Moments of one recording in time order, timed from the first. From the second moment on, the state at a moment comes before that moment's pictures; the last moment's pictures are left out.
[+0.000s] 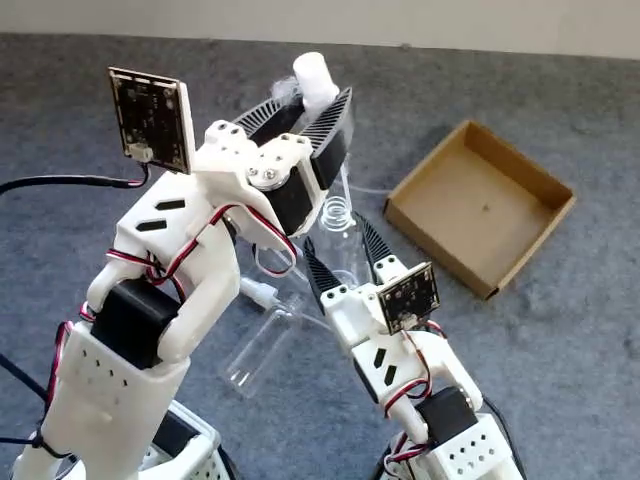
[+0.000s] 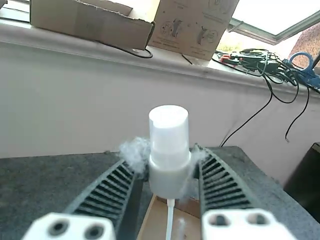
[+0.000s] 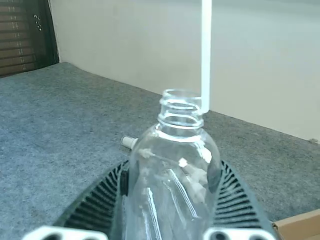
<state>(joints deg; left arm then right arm) 26.5 -46.4 16.1 37.9 23.1 -33.8 -91.0 86.0 16.0 4.2</state>
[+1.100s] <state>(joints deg) 26.4 -50.7 22.2 37.4 18.6 -33.8 -91.0 88.4 16.0 4.2</state>
